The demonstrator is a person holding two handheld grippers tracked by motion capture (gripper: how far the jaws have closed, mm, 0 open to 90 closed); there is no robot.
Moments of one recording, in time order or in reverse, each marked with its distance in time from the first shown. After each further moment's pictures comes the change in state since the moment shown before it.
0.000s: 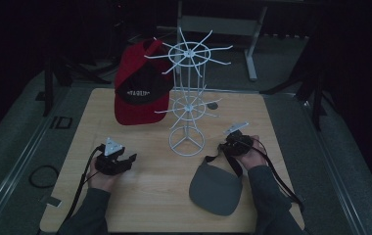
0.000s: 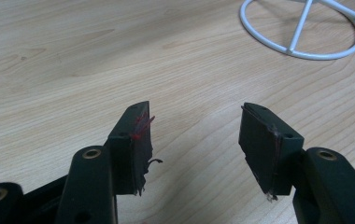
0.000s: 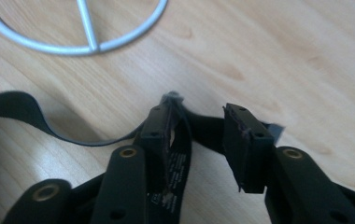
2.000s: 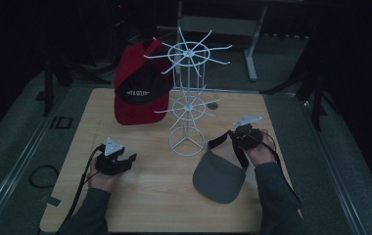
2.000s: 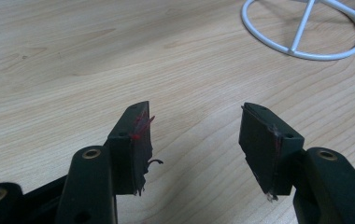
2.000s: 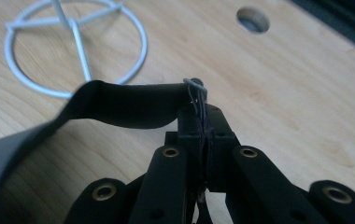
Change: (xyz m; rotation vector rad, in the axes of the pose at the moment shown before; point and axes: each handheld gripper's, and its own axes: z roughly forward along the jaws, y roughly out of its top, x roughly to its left) left arm 0.000 0.000 0.001 0.001 0.004 -0.006; right arm -0.010 0.013 -0.048 -0.121 -0.055 0.019
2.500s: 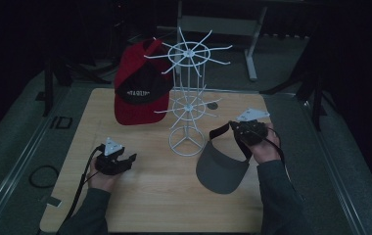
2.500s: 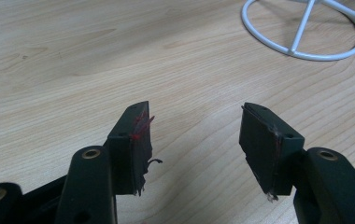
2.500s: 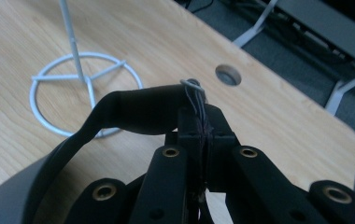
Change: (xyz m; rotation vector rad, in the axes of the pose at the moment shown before) left arm 0.001 0.000 0.000 0.000 0.001 0.002; right arm 0.006 0.024 -0.040 -0.141 -0.057 -0.047
